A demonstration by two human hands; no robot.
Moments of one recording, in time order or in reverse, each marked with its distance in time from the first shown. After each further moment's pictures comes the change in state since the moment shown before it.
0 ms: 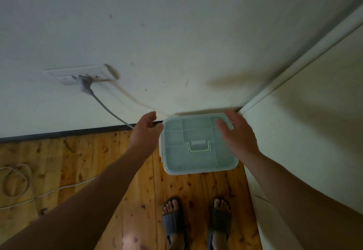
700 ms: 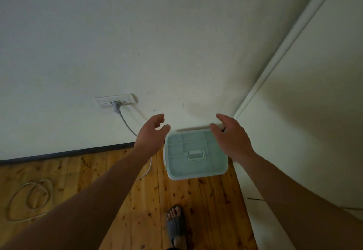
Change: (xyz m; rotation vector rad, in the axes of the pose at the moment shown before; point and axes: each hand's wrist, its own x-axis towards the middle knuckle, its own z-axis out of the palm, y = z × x) left_hand -0.127 0.107 -0.067 0.052 -0.024 0.198; right_hand -0.117 -0.081 -0.091 -0.041 0.069 -0.162
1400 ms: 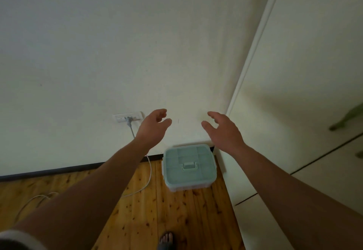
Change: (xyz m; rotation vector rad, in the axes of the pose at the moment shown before) left_hand -0.151 0.120 -0.063 -0.006 0.025 0.195; right_hand -0.129 -0.079 -0.116 0.022 0.057 -0.187
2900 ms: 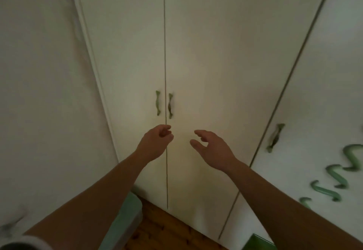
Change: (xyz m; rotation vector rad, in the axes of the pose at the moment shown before) left_hand -0.226 0.165 0.054 0.111 -0.761 0.650; right_hand -0.361 -0.066 -0.129 -0.144 0.677 0.421
